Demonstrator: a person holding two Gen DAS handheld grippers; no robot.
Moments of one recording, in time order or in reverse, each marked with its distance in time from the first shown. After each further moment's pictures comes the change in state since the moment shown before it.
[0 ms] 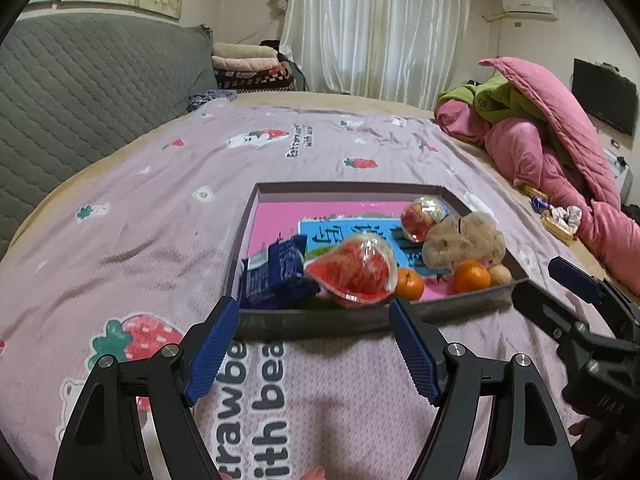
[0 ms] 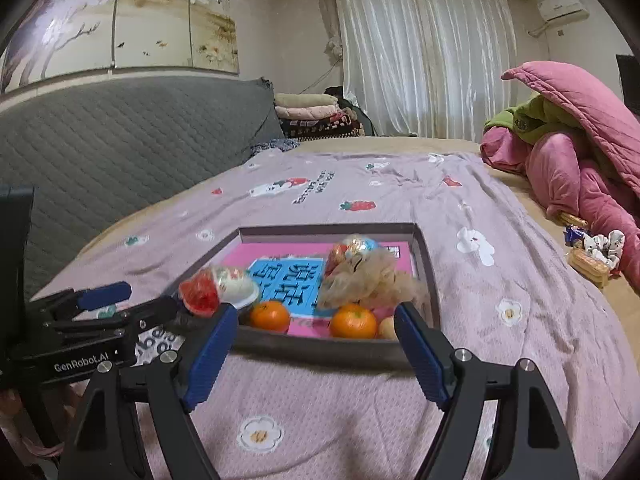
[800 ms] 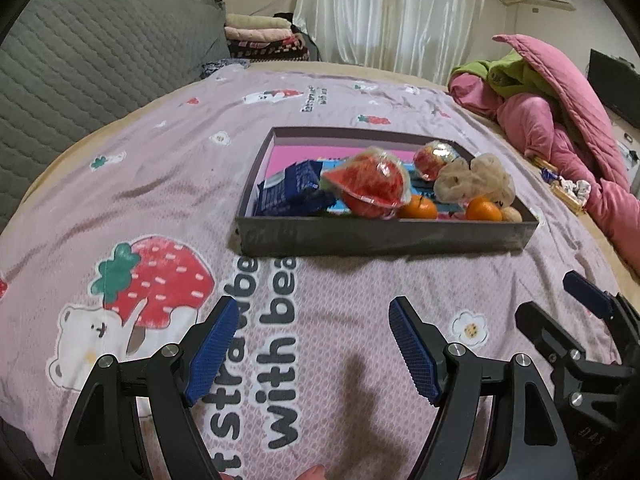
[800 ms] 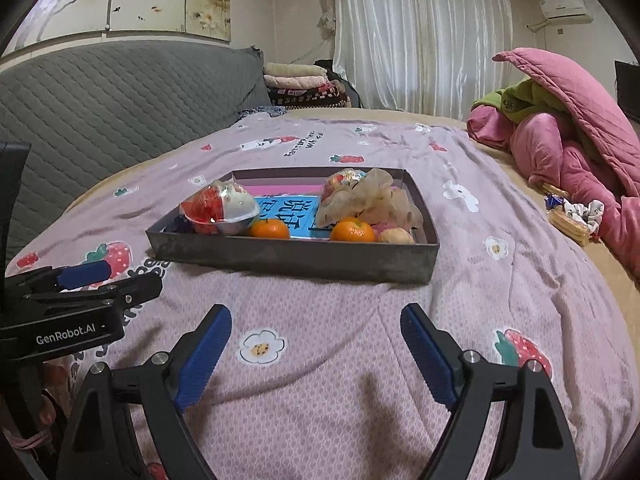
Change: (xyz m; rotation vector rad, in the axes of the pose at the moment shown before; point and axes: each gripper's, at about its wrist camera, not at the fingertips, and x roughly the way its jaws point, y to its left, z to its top) left arm -0.005 0.003 -0.050 -0.029 0.102 0.041; right arm -0.012 0.013 -0.048 -0.010 0.101 -0.075
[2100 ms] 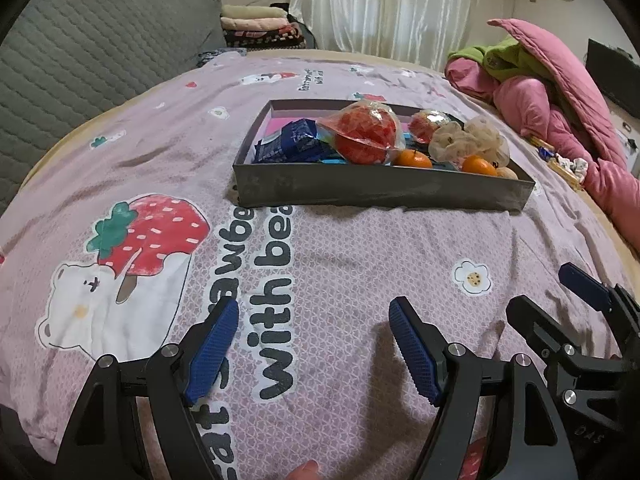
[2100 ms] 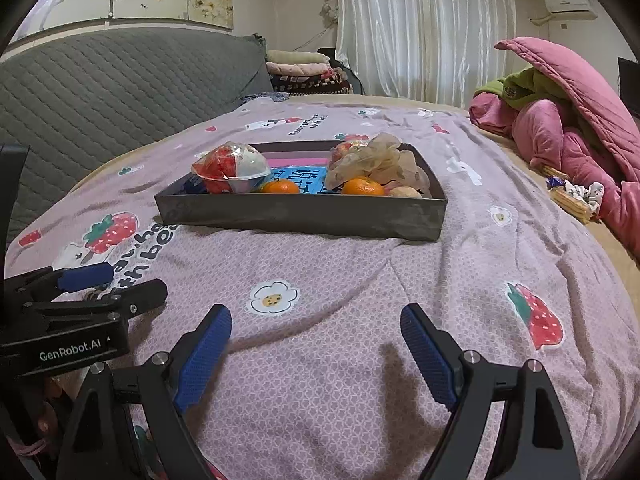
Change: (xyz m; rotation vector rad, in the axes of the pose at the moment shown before) left arm 0.000 -0.003 -0.032 0.014 0.039 -0.002; right arm 0.000 0.009 -0.027 -0.010 0.043 0.003
